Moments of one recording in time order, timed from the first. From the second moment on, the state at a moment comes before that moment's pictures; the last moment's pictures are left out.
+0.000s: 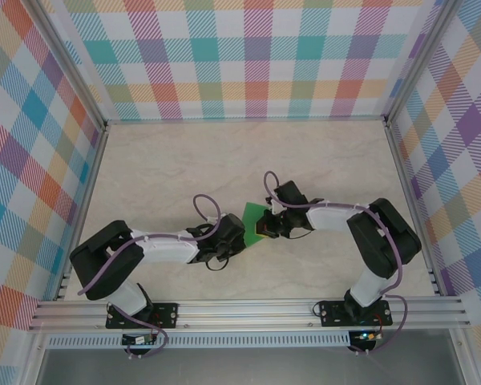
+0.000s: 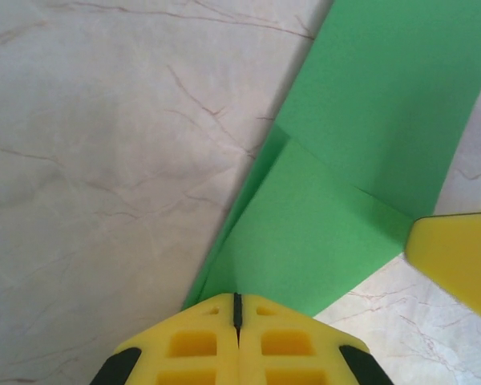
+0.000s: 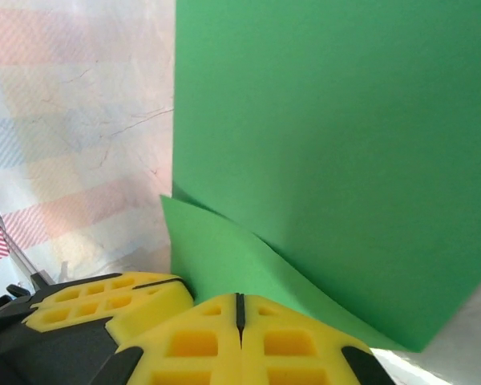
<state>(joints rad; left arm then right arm) -0.93 1.58 0.67 -0.06 -0.07 -1.26 0.62 1.69 0.80 -0.16 -0.57 0.76</state>
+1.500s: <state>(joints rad) -0.93 1.55 0.84 -0.35 -0.11 -1.22 0.53 1.71 0.89 -0.28 -0.46 0.67</state>
